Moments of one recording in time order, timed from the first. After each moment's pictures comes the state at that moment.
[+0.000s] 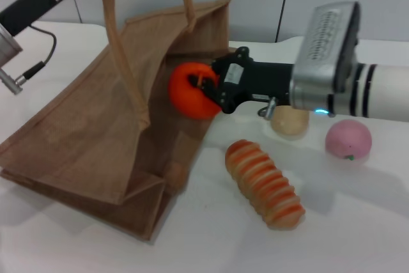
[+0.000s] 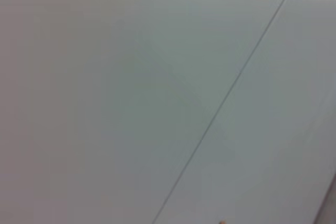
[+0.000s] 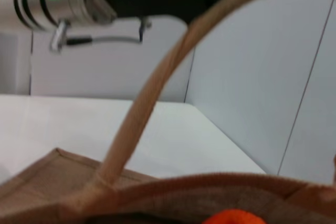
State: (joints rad) left arm -0.59 -1.99 0.59 0.44 -1.80 -1.55 1.56; right arm 1.05 2.03 0.08 0.06 -2.57 -1.02 0.71
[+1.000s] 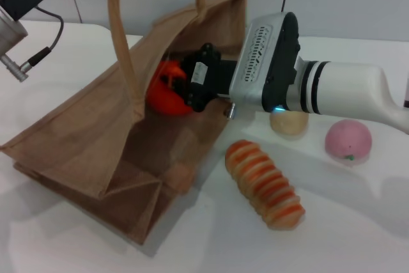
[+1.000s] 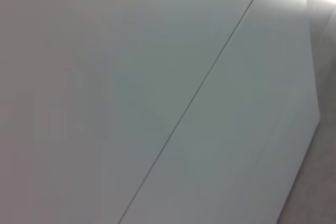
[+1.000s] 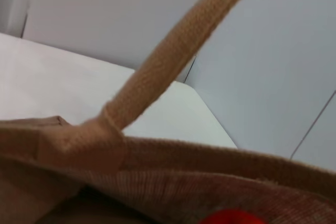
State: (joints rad) left arm -0.62 -1.99 0.58 0.44 -1.82 -1.63 1.53; right arm 1.12 2.05 0.14 0.23 -2.56 -0.74 0.44
